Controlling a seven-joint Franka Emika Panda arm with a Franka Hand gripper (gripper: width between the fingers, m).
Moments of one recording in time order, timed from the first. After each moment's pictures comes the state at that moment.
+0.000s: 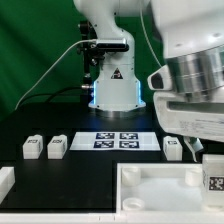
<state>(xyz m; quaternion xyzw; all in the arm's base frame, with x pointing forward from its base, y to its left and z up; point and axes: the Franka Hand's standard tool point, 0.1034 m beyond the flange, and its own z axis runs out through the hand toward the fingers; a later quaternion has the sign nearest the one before) 0.617 0.134 0.083 -0.90 0.42 0.03 0.10</state>
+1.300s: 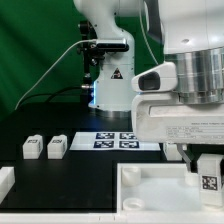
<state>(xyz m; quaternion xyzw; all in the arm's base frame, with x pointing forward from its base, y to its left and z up) 0.633 0.108 0.079 -0.95 0.30 -0.01 0.08</state>
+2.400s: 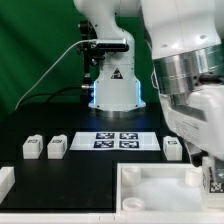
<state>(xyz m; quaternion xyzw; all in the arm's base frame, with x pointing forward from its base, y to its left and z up) 0.628 0.111 0.078 -0.85 0.51 0.00 0.11</state>
